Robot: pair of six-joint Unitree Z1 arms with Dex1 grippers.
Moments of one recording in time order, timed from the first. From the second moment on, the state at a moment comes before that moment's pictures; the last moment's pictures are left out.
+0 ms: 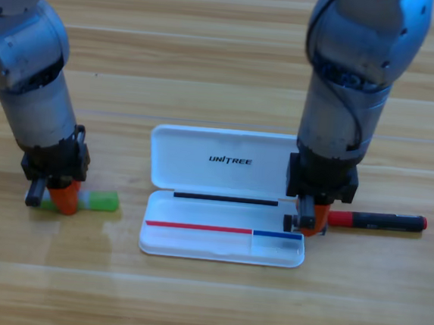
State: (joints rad) arm 0 -0.53 2.00 -1.20 0.69 0.06 0.91; arm 1 0.90 2.19 -1.84 1.19 0.00 -0.67
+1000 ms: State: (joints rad) arm 0 -0.54 1.86 -1.39 0.97 0.10 0.86; arm 1 0.91 2.29 -1.91 1.19 0.05 -0.67
